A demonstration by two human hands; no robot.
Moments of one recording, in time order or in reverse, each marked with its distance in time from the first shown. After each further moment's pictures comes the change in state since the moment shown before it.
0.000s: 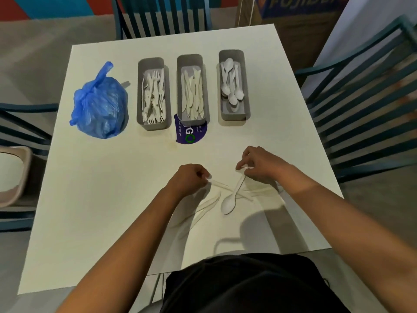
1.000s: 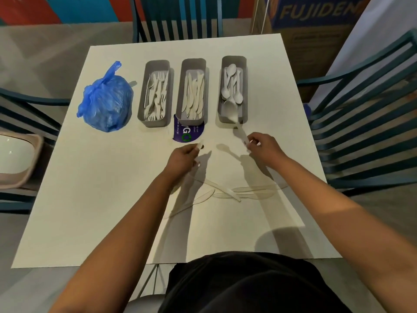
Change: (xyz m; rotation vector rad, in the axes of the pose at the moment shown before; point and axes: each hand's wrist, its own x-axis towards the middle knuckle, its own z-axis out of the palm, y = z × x) left_hand 0.002 0.035 0.003 -0.603 0.282 -0.097; right_hand 0.001 0.014 -0.031 0.522 0.333 0.040
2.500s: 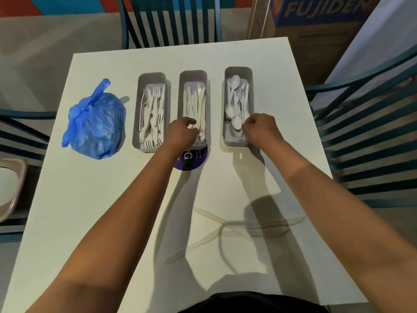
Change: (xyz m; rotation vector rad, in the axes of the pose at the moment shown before) left_hand 0.120 0.093 -0.028 0.448 0.095 0.107; right_hand 0.117 -0.066 -0.009 -0.130 0.171 0.152
